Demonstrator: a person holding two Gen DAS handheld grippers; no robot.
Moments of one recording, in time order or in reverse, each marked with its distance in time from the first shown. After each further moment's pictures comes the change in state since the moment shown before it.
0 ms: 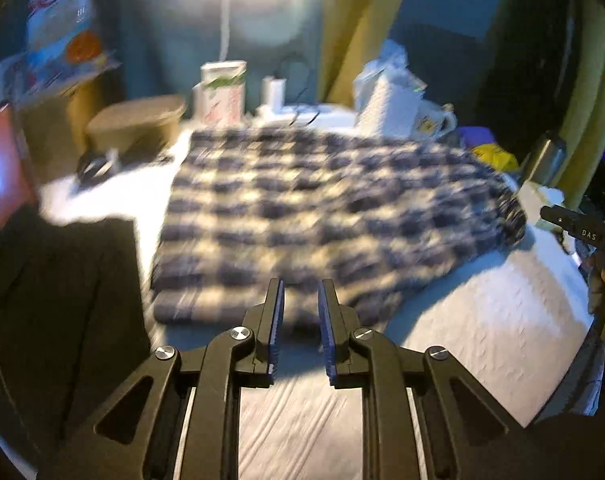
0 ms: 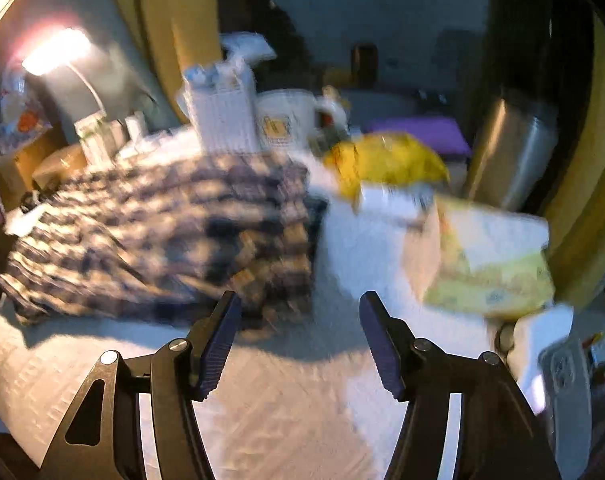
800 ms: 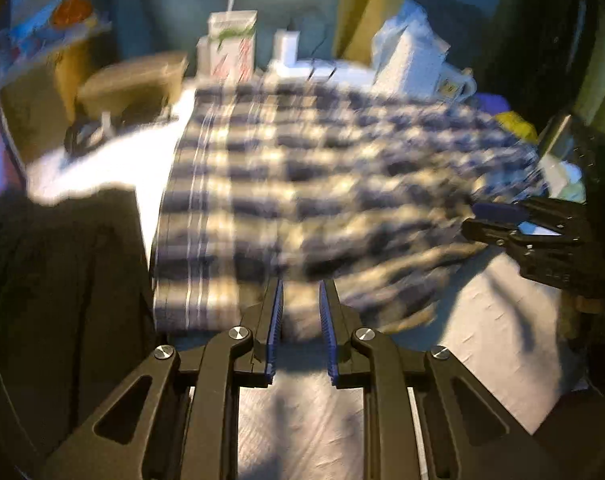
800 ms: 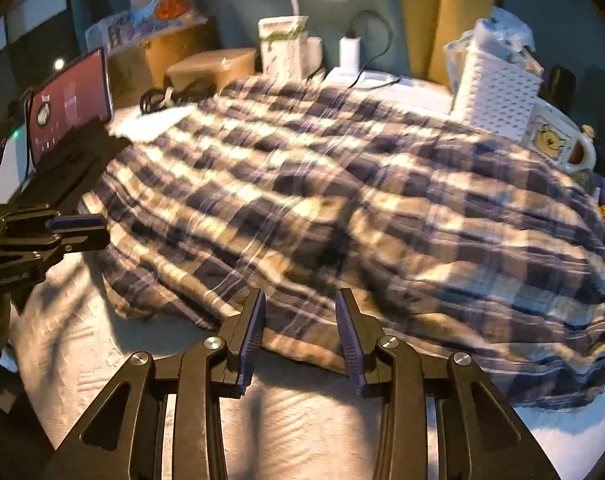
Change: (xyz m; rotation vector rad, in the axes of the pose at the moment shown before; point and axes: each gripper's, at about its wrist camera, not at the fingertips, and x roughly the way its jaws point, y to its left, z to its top) left arm 0.023 0.030 -0.006 0.021 0.116 0.003; right arm 0.077 0.207 0.000 -0.301 0.153 0.372
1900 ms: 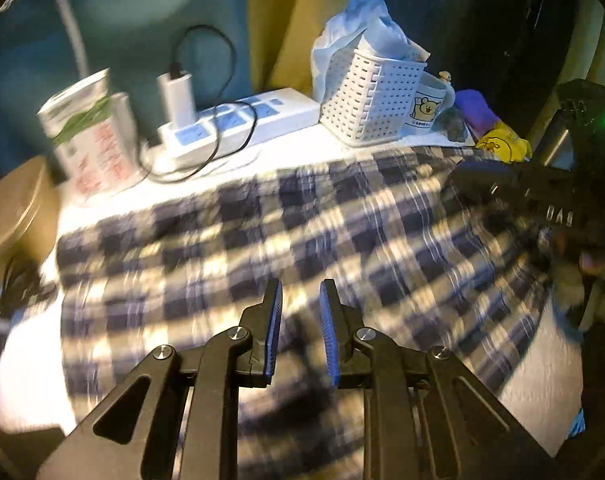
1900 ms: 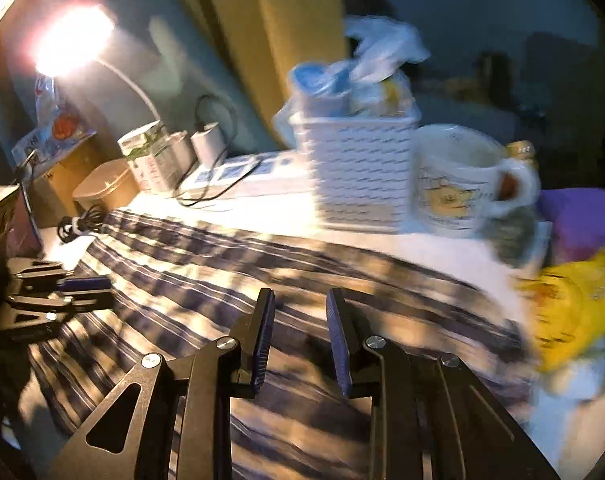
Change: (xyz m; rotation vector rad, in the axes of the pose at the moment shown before) left arm 0.119 -0.042 0.152 0.174 0.081 -0.110; right arm 0.010 -0.150 0.085 0.208 -0.107 -0.053
